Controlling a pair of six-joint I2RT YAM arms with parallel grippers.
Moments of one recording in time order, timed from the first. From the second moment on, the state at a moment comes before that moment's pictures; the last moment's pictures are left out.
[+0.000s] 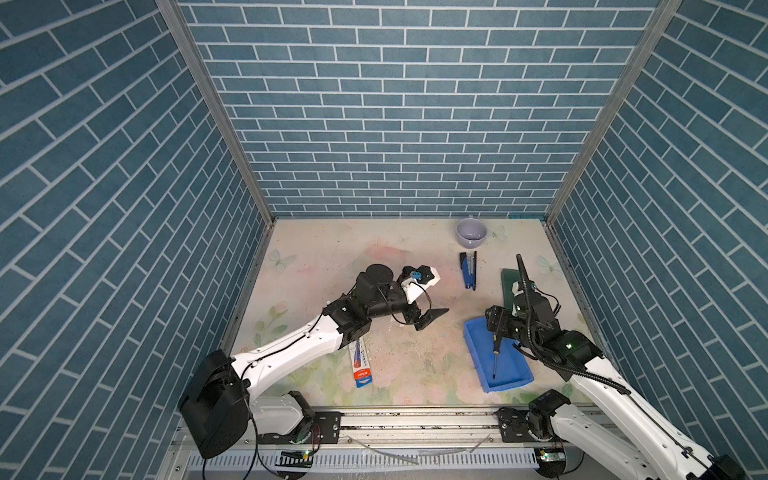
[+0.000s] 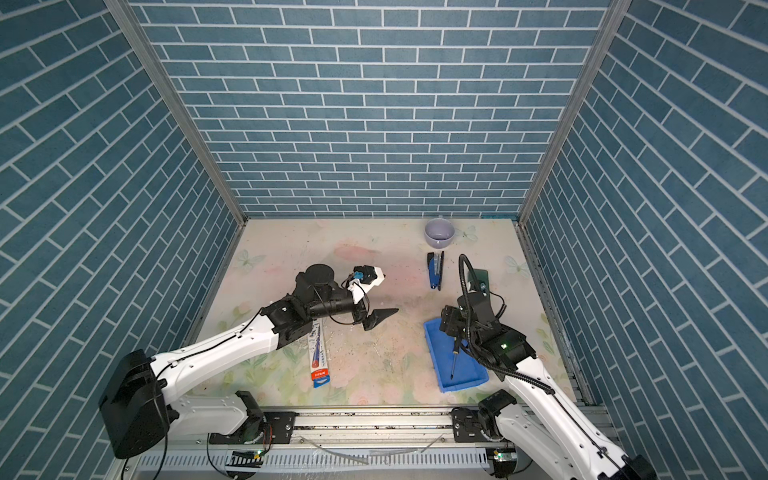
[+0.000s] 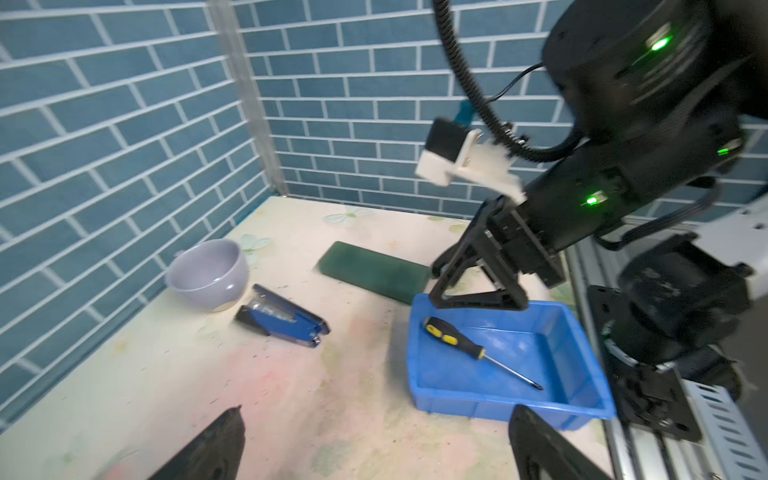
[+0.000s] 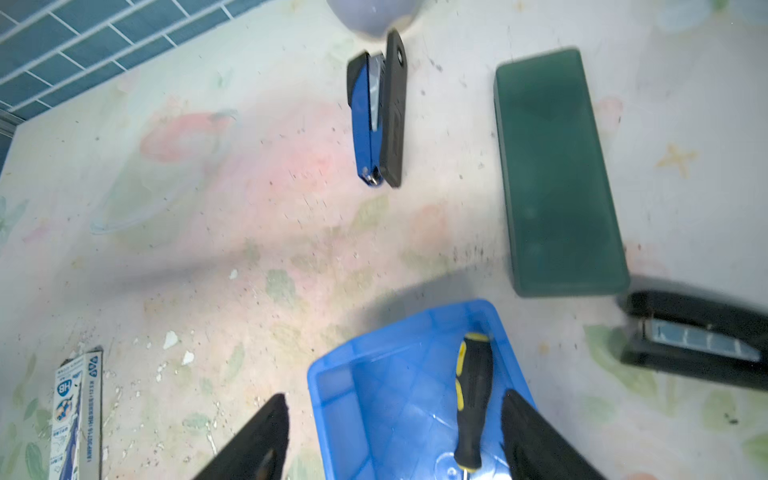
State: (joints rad) left arm -0.78 1.27 0.87 0.13 0.37 0.19; right arm 0.52 0.79 0.67 -0.64 0.18 0.56
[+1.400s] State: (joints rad) left arm -0.10 1.52 0.33 0.81 -0.36 0.06; right arm -0.04 1.52 0.35 0.74 0.06 0.01
